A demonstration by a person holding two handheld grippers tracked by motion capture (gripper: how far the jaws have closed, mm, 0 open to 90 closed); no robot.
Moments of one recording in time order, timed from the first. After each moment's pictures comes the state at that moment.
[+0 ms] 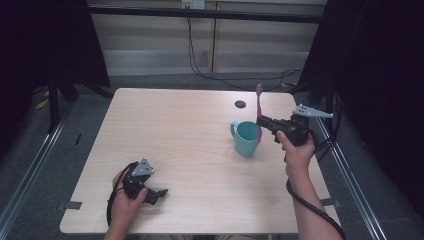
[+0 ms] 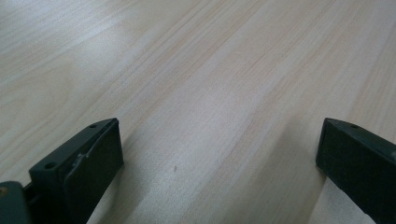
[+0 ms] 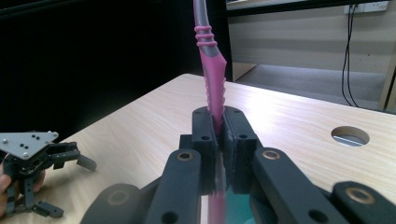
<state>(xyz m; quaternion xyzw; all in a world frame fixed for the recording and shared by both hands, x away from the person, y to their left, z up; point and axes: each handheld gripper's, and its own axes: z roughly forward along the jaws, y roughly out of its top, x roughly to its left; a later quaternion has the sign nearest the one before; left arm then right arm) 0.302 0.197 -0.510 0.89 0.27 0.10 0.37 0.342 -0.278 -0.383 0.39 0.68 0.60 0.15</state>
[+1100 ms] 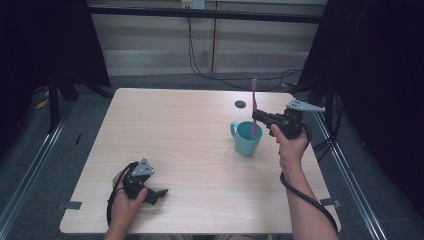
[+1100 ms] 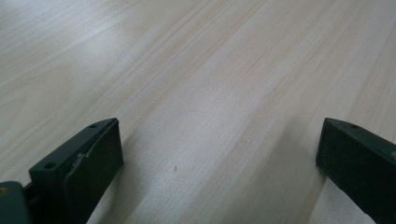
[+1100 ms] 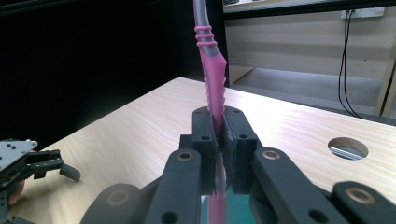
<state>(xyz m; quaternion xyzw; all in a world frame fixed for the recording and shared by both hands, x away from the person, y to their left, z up) 0.302 0.197 -0.510 0.89 0.27 0.10 0.37 0.367 -0.270 -0.388 0.39 0.68 0.60 0.16</state>
